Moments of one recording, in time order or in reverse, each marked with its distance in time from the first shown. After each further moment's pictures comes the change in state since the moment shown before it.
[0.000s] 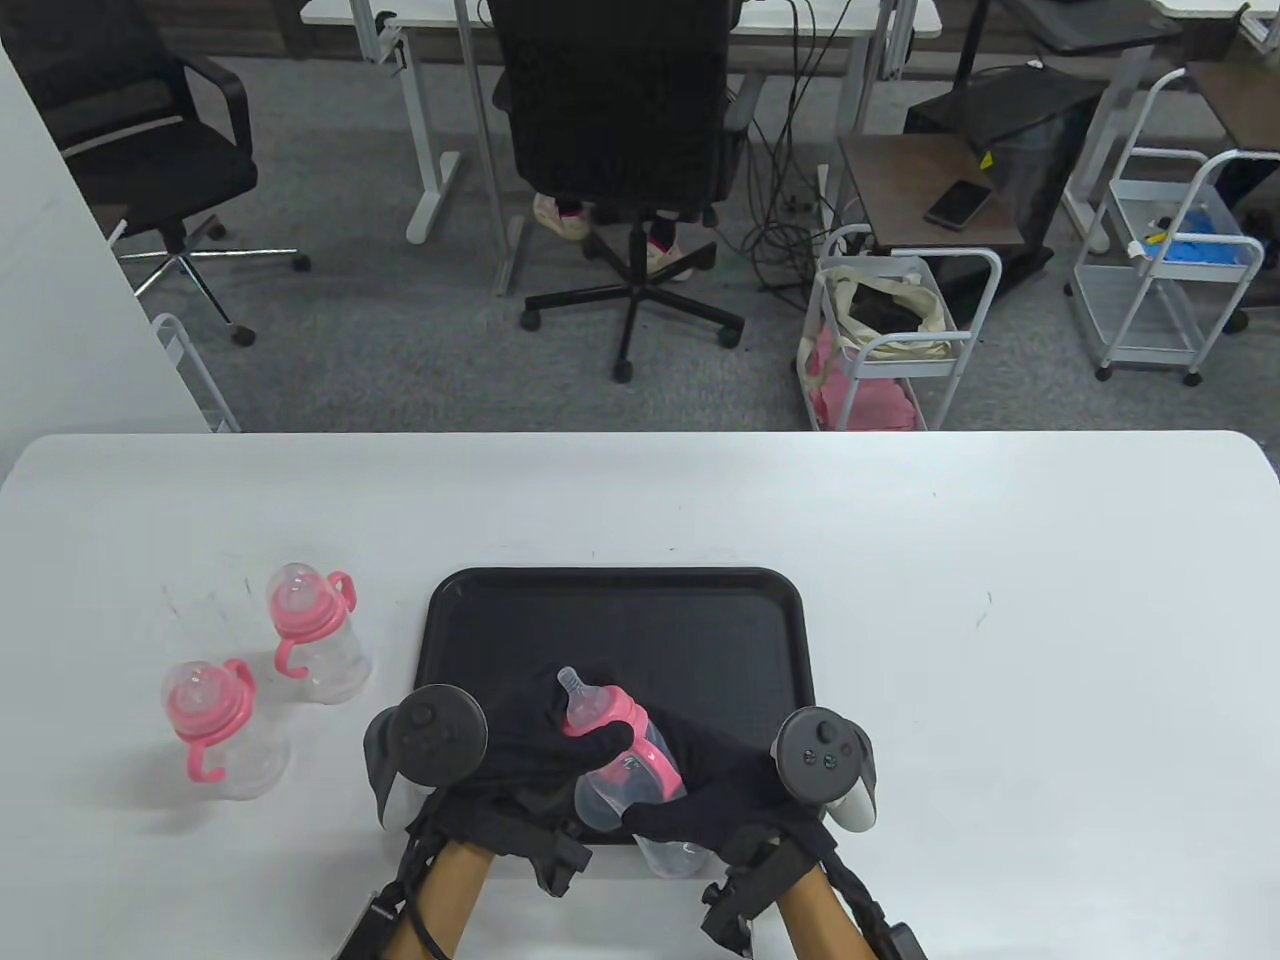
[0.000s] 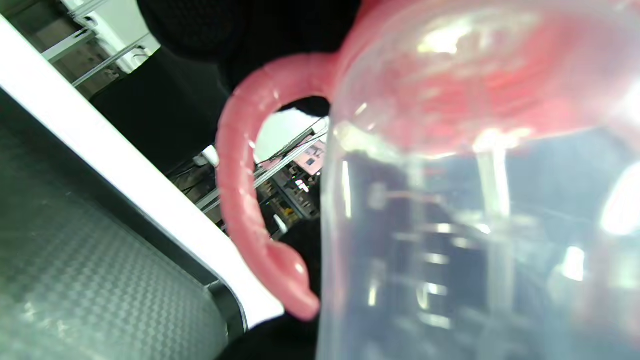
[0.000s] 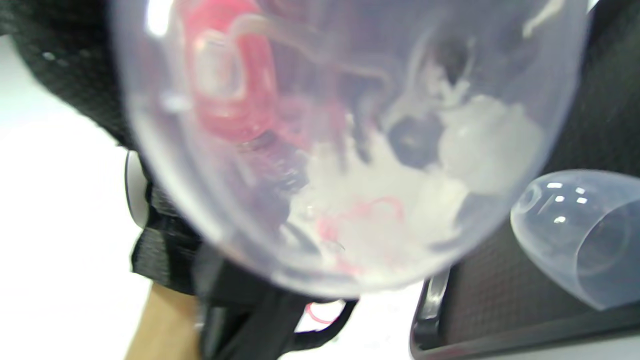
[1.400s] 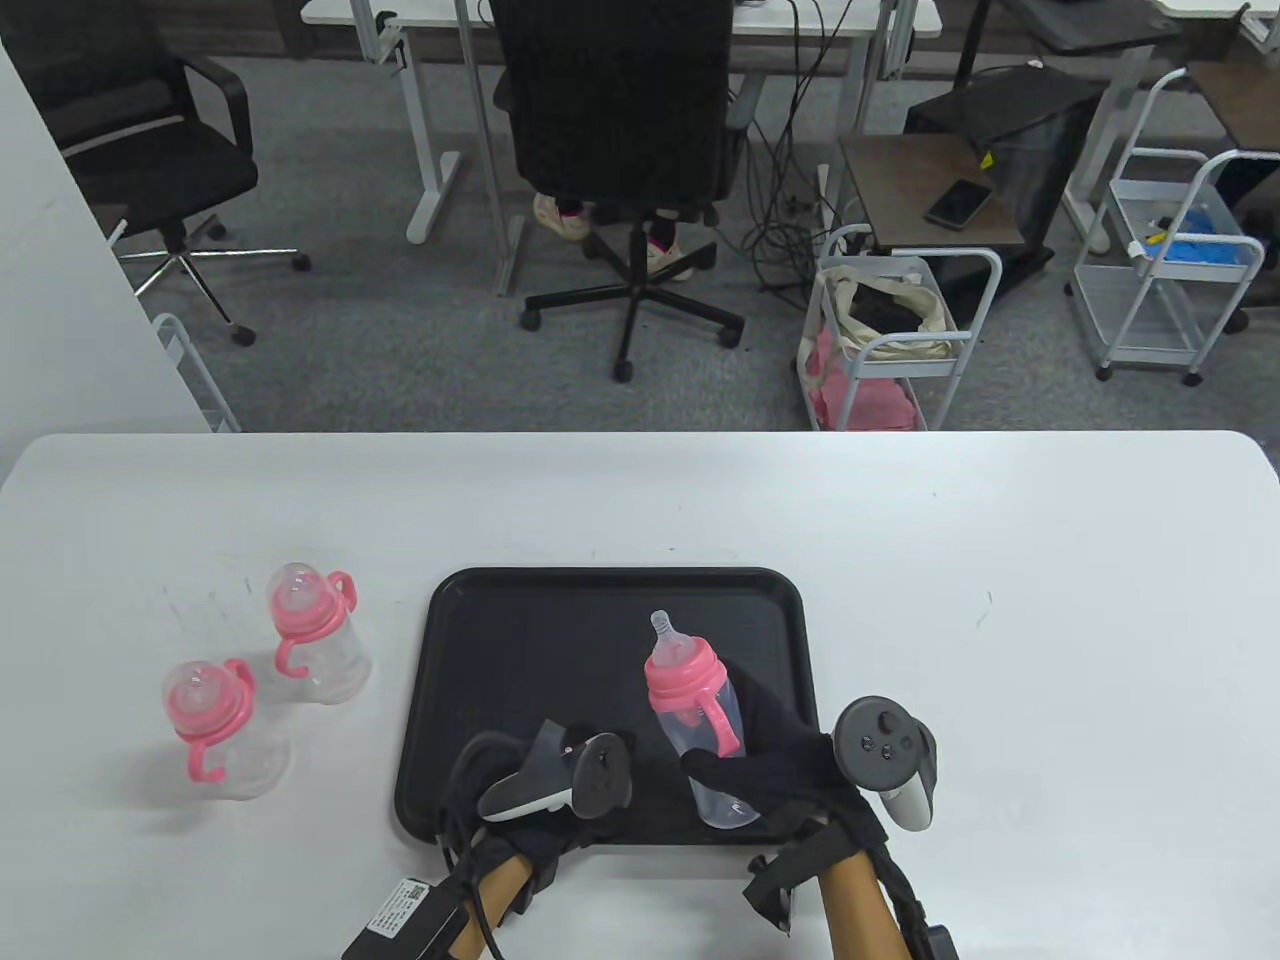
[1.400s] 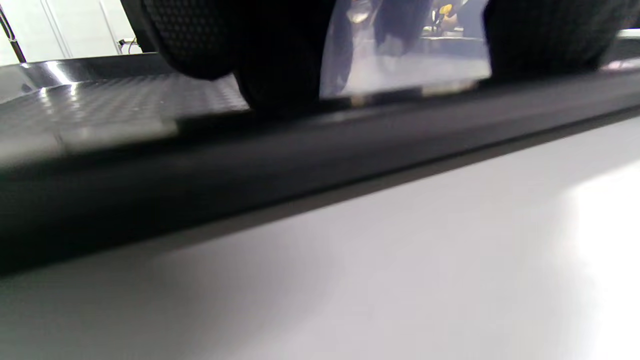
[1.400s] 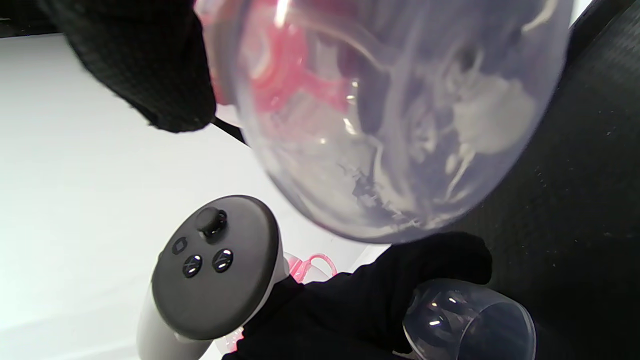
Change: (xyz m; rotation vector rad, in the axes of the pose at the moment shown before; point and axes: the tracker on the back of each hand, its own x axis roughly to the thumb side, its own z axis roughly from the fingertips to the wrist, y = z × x) left_hand -0.055 -0.094 0.002 -0.609 0.194 -0.923; right_hand -0.014 -0.044 0.021 -0.181 0.113 0.133
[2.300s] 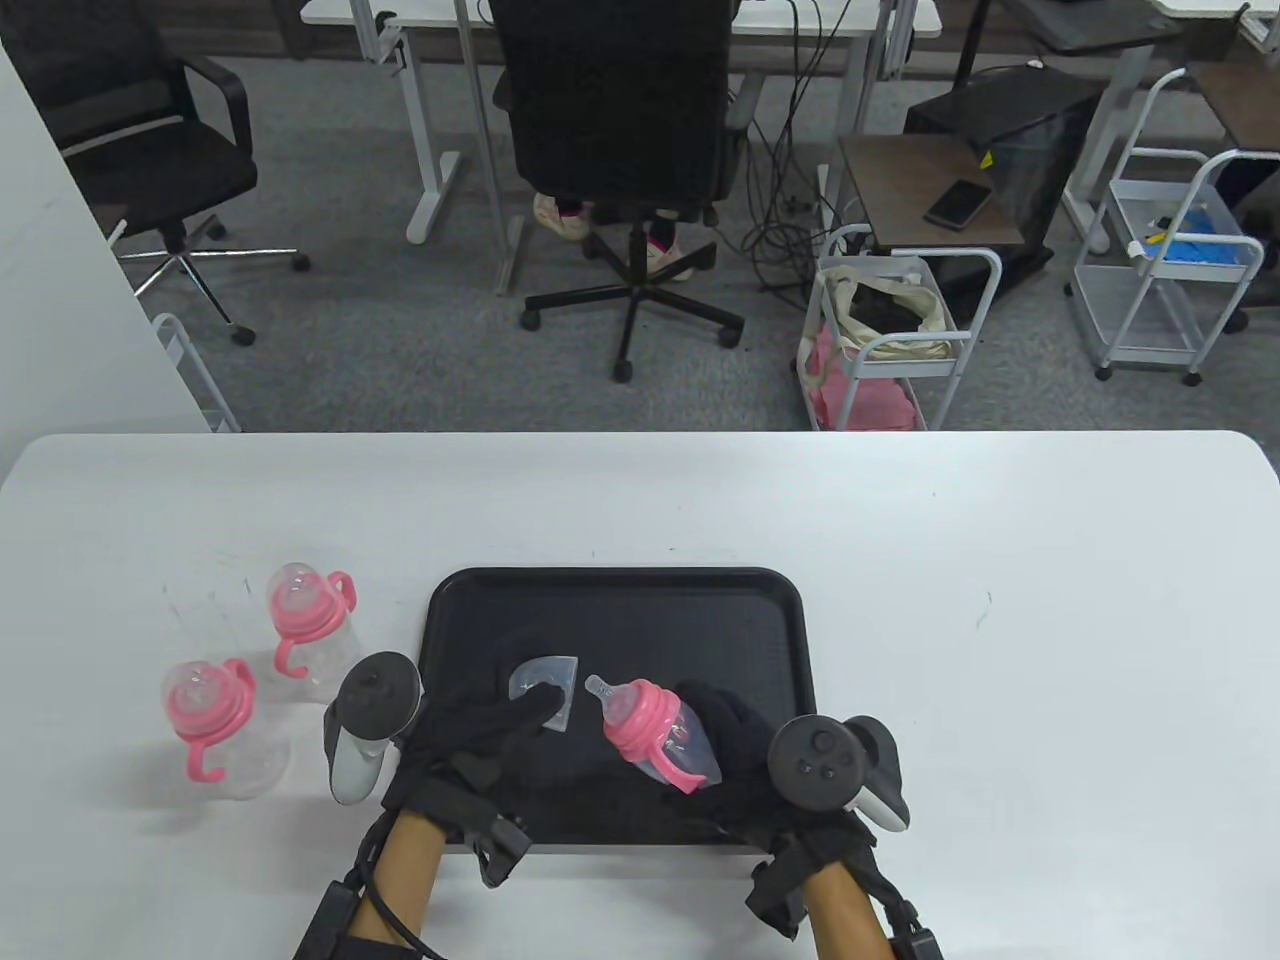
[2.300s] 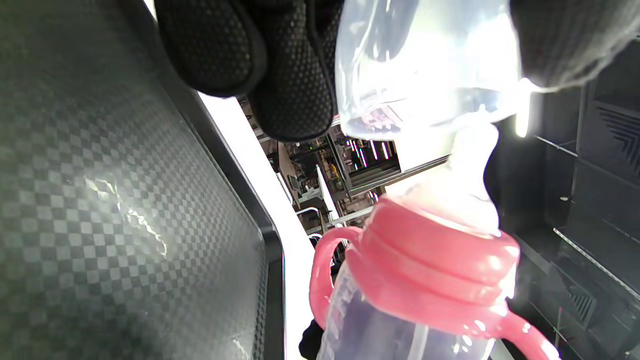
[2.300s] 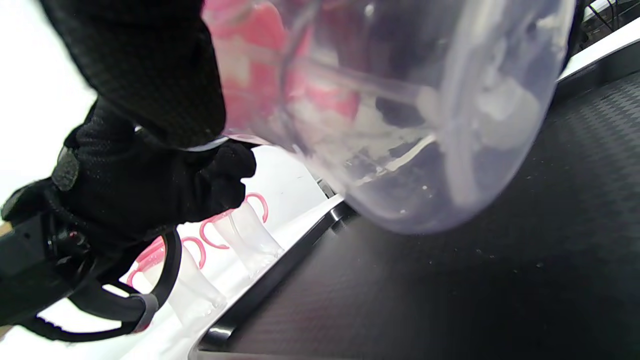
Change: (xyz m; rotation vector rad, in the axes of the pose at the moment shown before) left_hand -0.099 0.036 0.038 0.315 -0.130 1.246; right_hand 0.016 0.022 -0.003 0.117 -0.014 0.429
